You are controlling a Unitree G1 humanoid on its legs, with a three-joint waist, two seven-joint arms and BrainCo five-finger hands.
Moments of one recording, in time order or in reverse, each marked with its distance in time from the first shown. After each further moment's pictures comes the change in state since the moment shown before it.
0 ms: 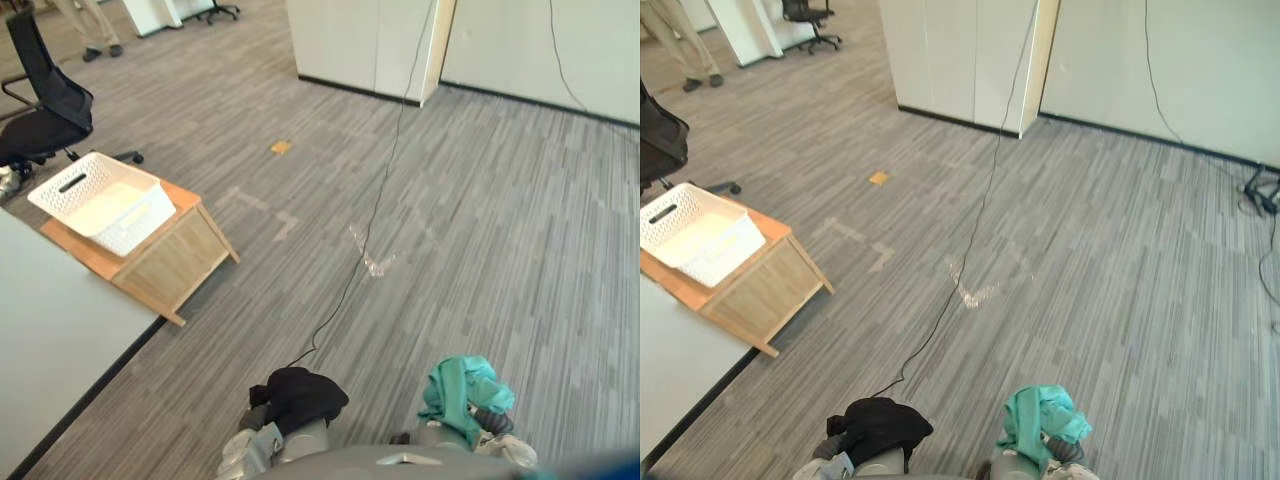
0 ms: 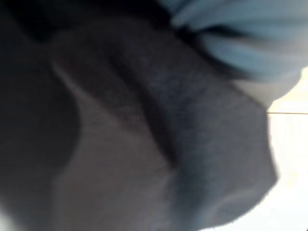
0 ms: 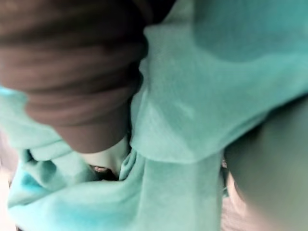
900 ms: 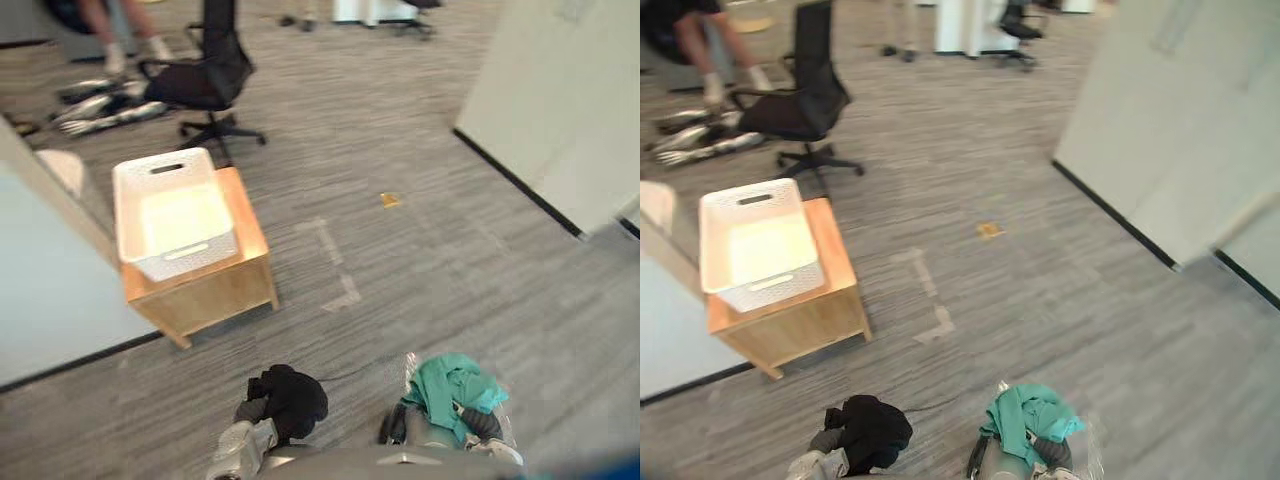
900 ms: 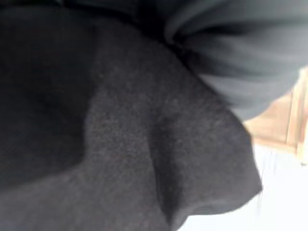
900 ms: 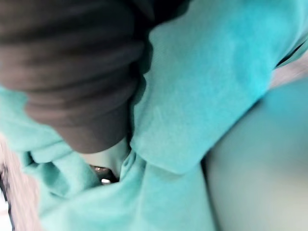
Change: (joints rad) left arm -0.041 0.059 -0.136 0.069 0.037 -0.002 0.054; right arm 0.036 0.051 -0.033 -0.039 0.065 -0.087 -0.006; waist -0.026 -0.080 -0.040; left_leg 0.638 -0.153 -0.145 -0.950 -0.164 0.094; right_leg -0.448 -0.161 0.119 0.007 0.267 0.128
